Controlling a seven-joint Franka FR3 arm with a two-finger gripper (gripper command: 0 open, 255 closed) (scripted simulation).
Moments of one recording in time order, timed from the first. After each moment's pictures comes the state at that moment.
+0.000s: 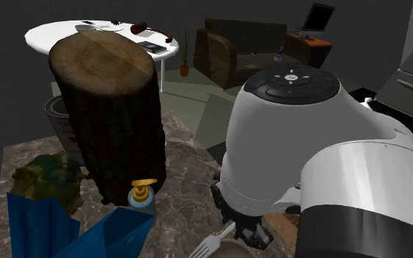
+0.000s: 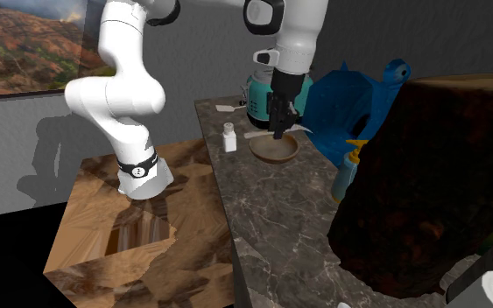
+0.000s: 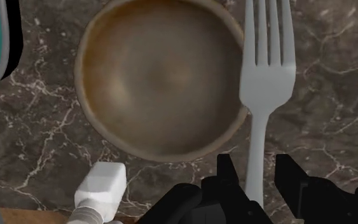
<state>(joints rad) -0.31 -0.80 1.22 -2.26 0.65 1.74 2.13</state>
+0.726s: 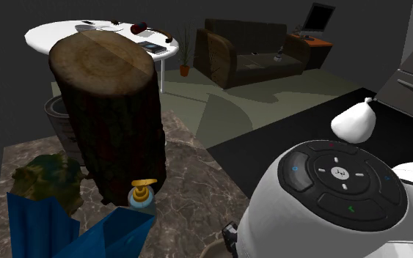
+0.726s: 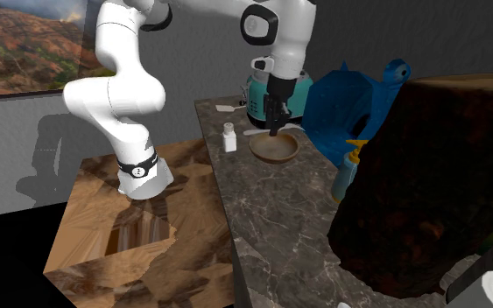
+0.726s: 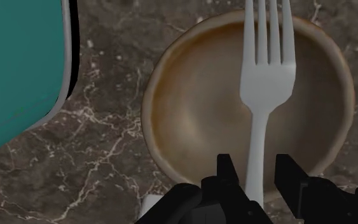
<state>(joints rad) -0.19 -0.87 1.28 -2.32 0.75 1.76 2.22</state>
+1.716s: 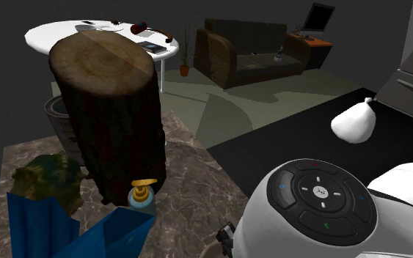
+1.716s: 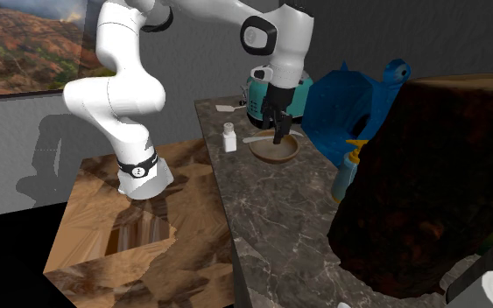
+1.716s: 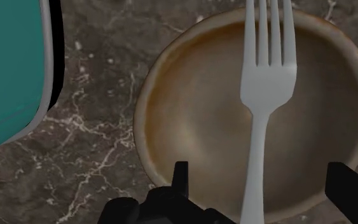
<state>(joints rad) -0.20 -0.87 1.33 -2.35 0.78 1.81 2.22</state>
